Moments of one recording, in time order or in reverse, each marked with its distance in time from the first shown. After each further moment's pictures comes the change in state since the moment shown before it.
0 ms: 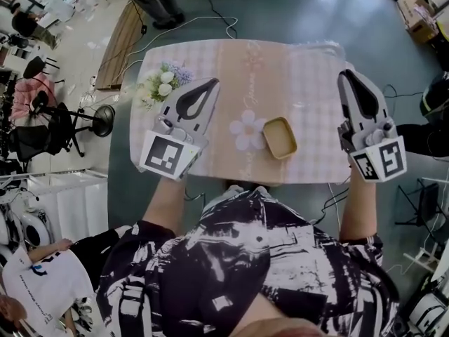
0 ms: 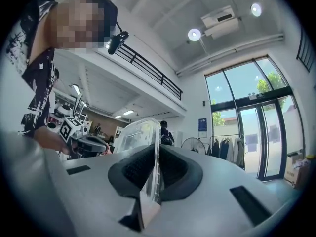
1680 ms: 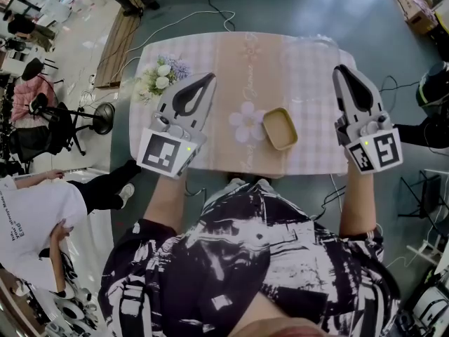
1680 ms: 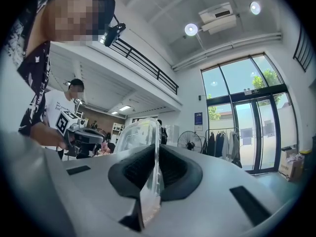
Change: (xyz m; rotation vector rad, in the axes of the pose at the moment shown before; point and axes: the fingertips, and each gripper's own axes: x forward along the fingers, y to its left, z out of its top) left arm -0.009 -0.007 -0.001 0.006 0.050 0.015; right arm -0.013 0.003 -0.024 0.022 0.065 -0.042
